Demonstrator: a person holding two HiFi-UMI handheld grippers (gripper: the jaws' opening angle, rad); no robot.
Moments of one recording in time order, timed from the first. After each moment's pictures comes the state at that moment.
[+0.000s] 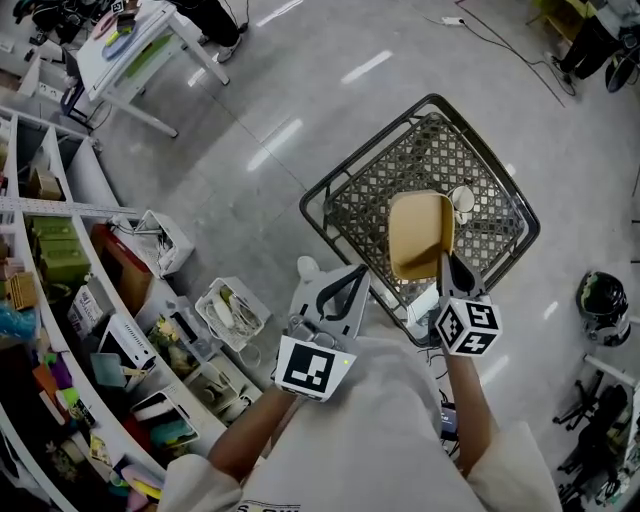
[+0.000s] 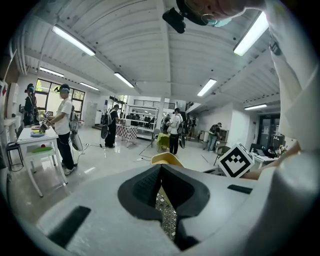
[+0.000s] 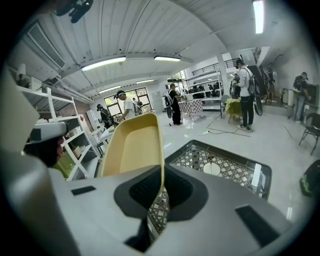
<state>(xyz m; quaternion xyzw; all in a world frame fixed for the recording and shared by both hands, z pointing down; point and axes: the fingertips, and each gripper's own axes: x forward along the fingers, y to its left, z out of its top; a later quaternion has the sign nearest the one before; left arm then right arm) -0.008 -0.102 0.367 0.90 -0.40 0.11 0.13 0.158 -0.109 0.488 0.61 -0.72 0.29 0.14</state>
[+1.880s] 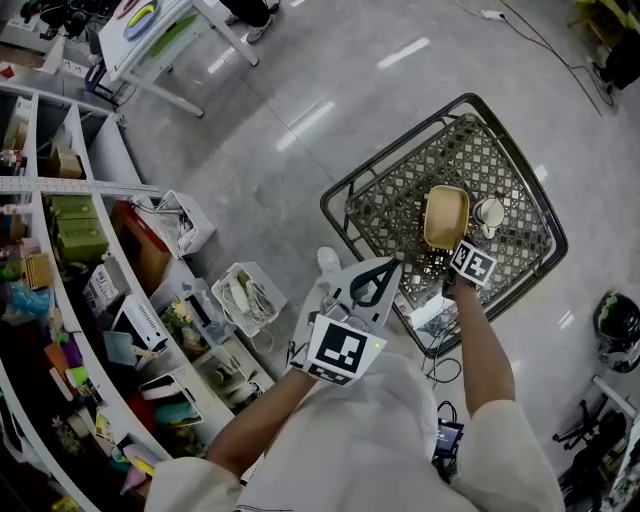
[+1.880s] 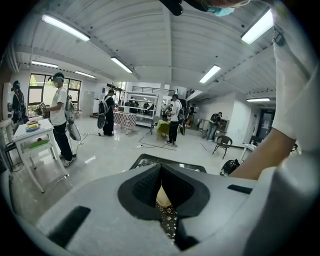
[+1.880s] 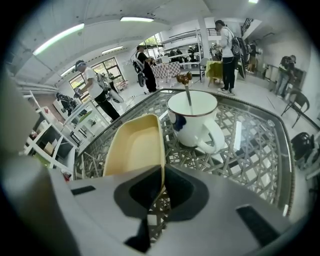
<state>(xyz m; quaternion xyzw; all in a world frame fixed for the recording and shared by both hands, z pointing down) 0.020 -0.140 0.432 0.90 -0.37 0.19 0.15 0.231 -0.172 0.765 0.63 -0.58 0.45 0.25</state>
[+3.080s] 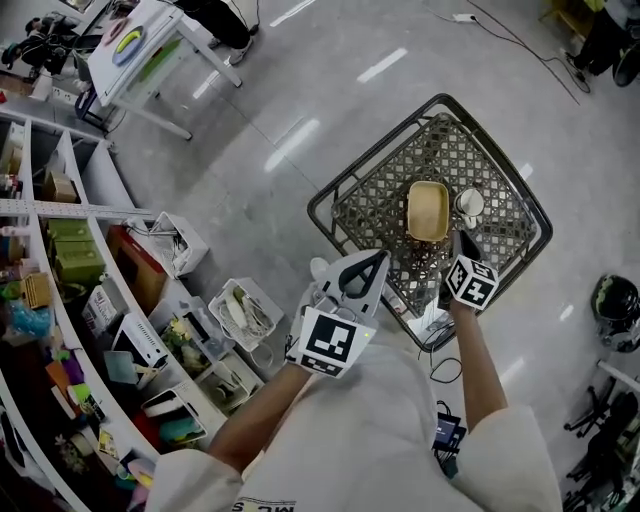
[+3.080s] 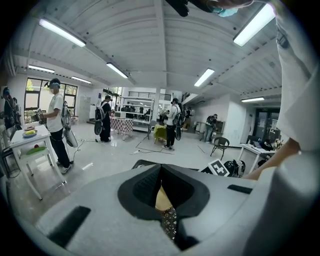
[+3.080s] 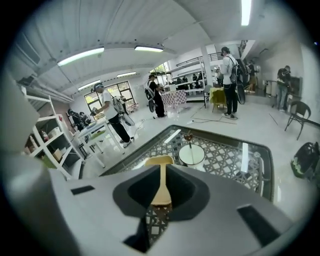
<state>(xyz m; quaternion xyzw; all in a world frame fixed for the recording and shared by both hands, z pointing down) 0.028 -0.130 0.414 0.91 -0.36 0.17 0.12 0.227 -0.159 0.629 0.66 -0.65 0.34 0.15</state>
